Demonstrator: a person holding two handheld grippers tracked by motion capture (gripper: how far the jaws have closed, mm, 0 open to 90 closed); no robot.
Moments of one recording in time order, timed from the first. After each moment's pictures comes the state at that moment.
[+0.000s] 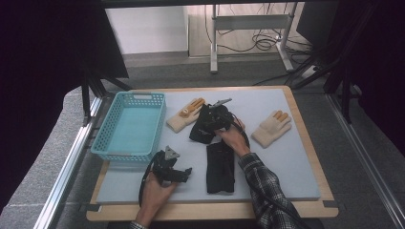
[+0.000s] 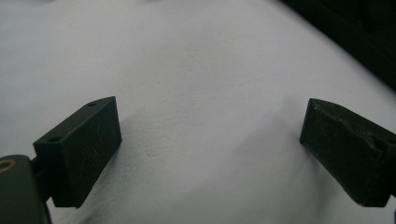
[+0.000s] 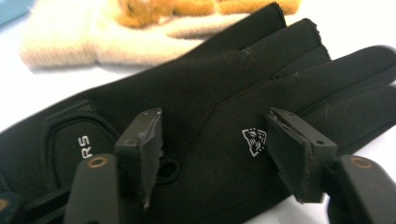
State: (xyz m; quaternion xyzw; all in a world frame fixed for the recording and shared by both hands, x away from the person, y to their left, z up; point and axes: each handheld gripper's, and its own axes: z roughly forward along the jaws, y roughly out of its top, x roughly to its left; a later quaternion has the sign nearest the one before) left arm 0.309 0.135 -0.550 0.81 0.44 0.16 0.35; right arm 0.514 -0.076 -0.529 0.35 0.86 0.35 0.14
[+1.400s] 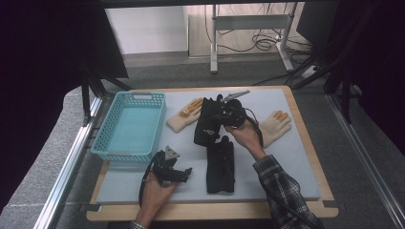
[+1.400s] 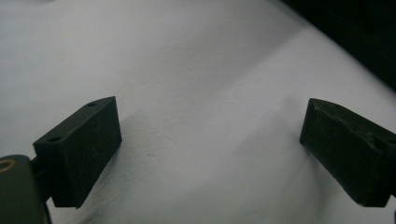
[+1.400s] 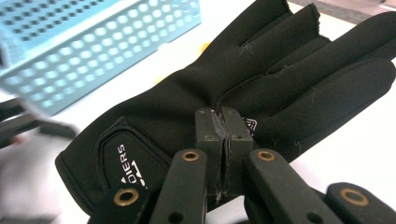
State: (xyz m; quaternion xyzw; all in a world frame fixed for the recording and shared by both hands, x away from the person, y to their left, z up) left arm 0.309 0.136 -0.549 0.81 0.44 0.16 0.34; right arm 0.461 -0.110 -0.443 0.32 0.85 0.41 0.08
